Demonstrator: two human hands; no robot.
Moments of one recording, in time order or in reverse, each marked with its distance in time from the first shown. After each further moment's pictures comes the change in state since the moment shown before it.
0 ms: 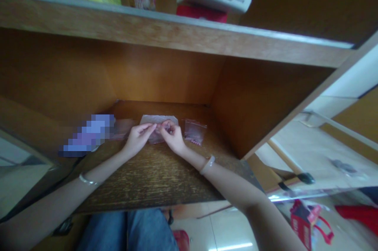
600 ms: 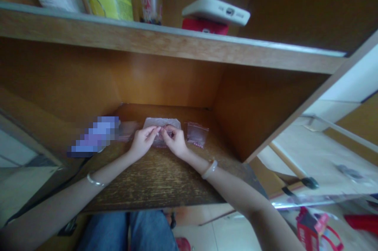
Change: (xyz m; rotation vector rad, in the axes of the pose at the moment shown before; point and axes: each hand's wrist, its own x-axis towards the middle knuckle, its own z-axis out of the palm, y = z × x) left_hand -0.004 0.003 -0.001 0.246 -0.006 0.101; right_hand -0.004 -0.005 0.003 -0.105 -0.042 -0.075
